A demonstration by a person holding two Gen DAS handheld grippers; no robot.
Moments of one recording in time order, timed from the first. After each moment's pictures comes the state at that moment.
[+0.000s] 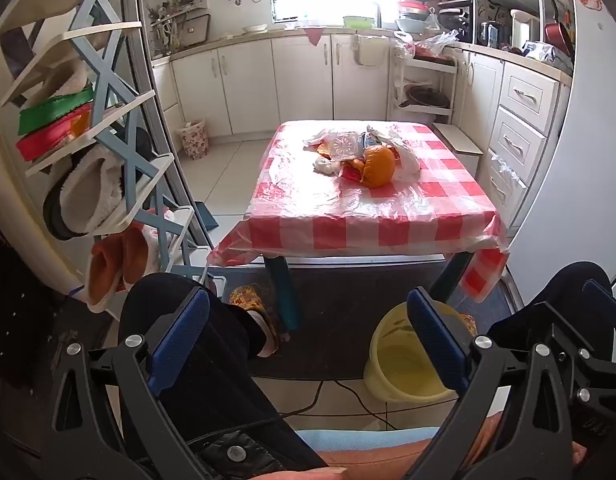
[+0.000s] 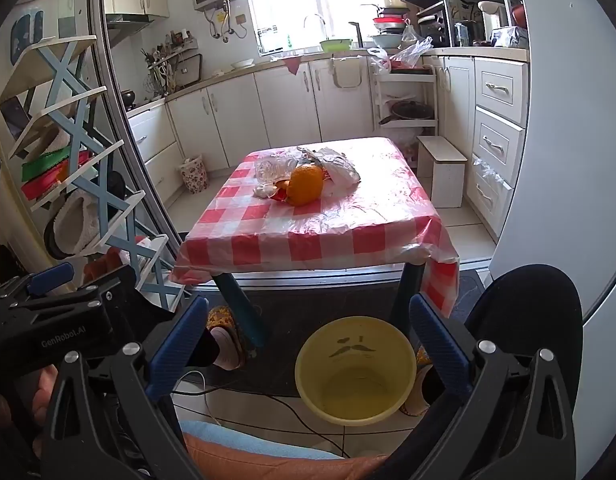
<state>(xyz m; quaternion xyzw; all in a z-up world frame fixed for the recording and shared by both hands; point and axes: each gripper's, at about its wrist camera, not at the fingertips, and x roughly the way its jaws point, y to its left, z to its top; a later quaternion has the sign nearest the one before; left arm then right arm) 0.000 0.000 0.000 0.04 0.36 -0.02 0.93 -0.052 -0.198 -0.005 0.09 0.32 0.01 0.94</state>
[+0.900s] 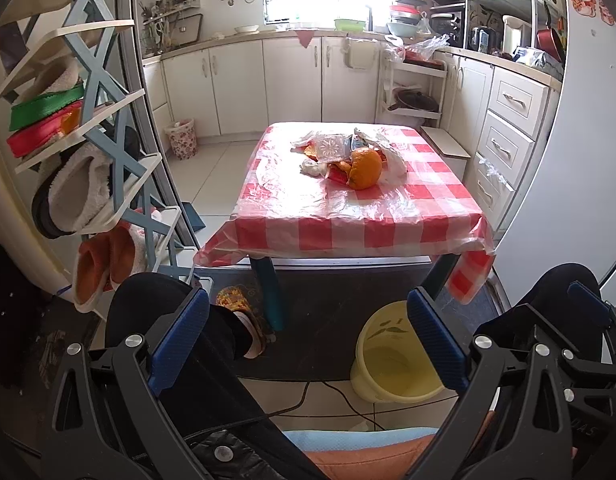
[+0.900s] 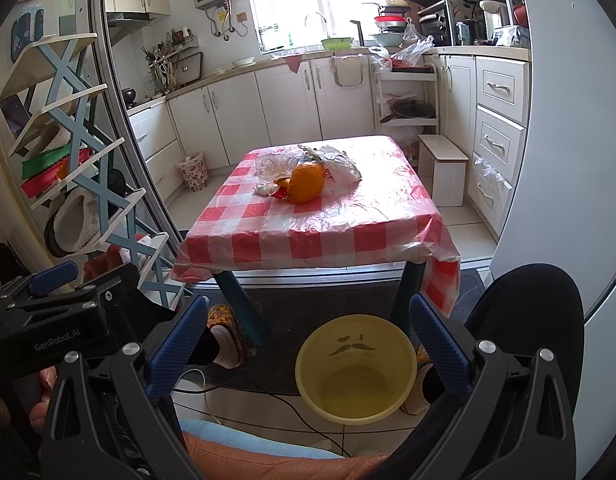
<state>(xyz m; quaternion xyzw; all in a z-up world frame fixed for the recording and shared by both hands) -0.004 -0.004 -0.001 0.03 0.35 -0.04 0.93 -0.052 -0.197 -0.005 0.09 0.32 0.00 0.94</state>
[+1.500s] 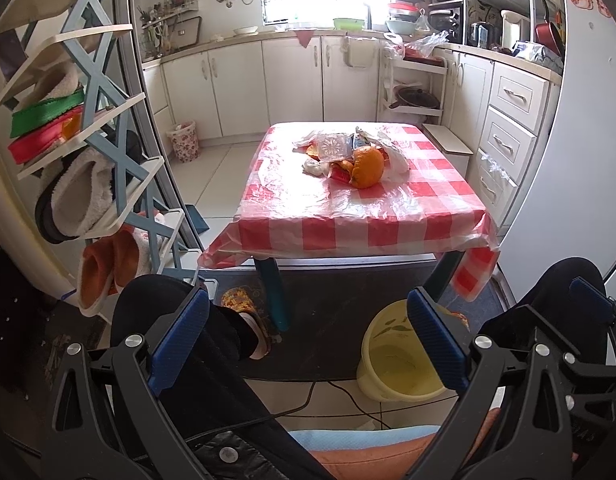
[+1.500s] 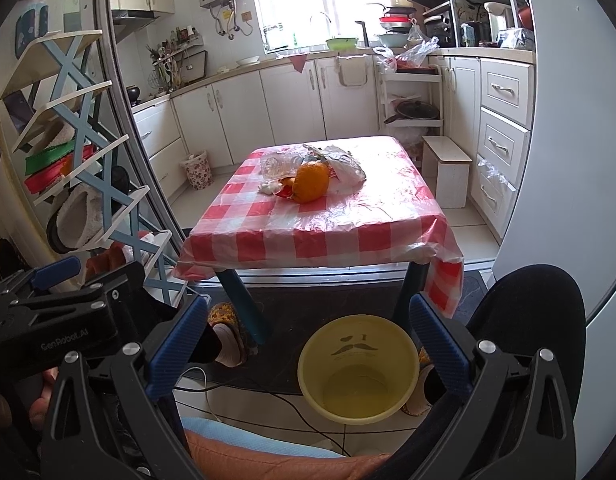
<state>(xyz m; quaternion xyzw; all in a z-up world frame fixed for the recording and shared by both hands) -0.004 -0.004 0.000 0.04 0.36 -0.04 0.93 -0.055 -0.189 -0.007 0.08 0.32 0.01 0.94</state>
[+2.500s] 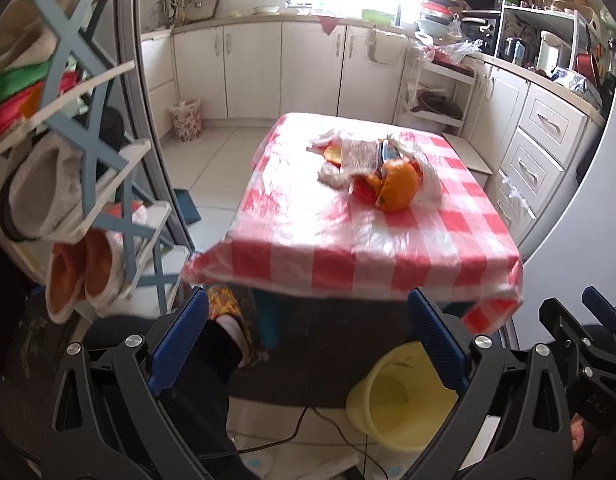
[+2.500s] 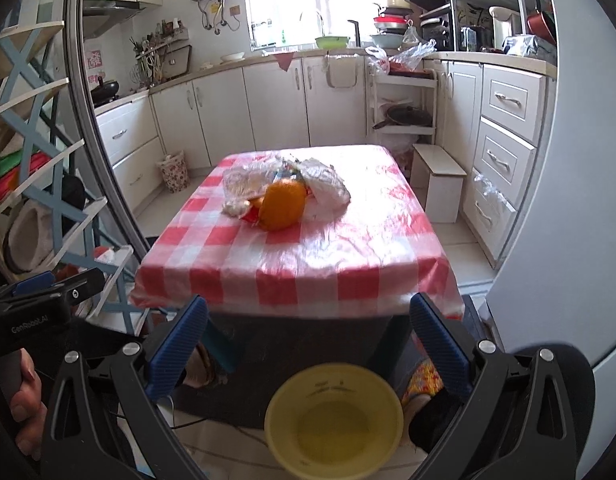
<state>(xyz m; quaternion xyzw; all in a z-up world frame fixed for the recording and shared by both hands) 0.118 0.011 -0.026 -0.01 0.37 -0.02 0.93 0.048 -0.214 -0.021 0.06 0.32 -0.02 0.95</state>
